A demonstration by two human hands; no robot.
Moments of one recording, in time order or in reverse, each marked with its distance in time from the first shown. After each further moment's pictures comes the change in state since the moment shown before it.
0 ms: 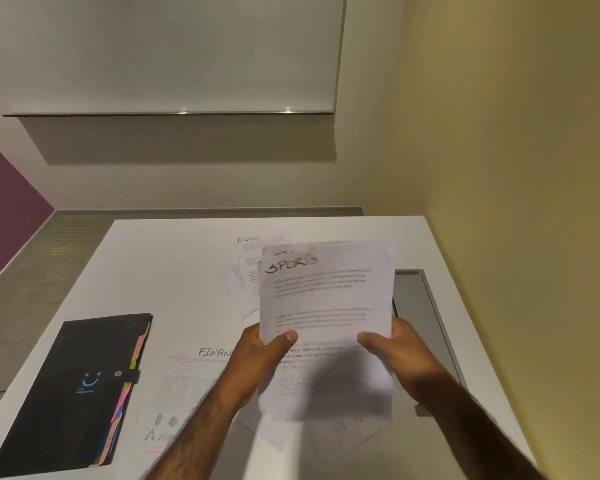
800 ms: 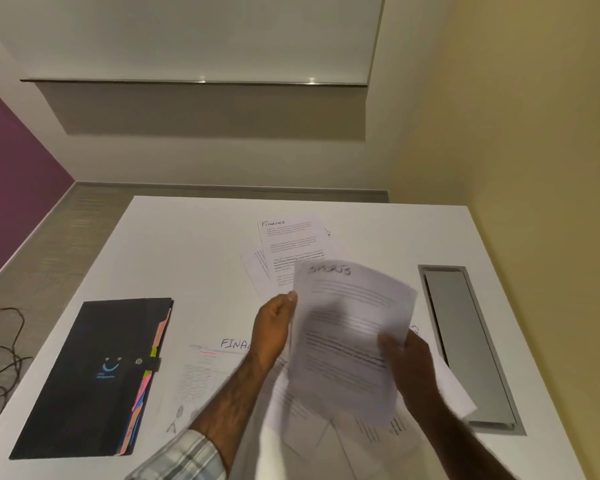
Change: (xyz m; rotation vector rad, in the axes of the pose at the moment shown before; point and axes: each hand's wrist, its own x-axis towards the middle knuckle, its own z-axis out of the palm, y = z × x) left_hand 0.094 -0.054 -0.054 0.267 0.331 0.030; right_hand 0.074 0.078 0.055 -0.206 0.433 0.051
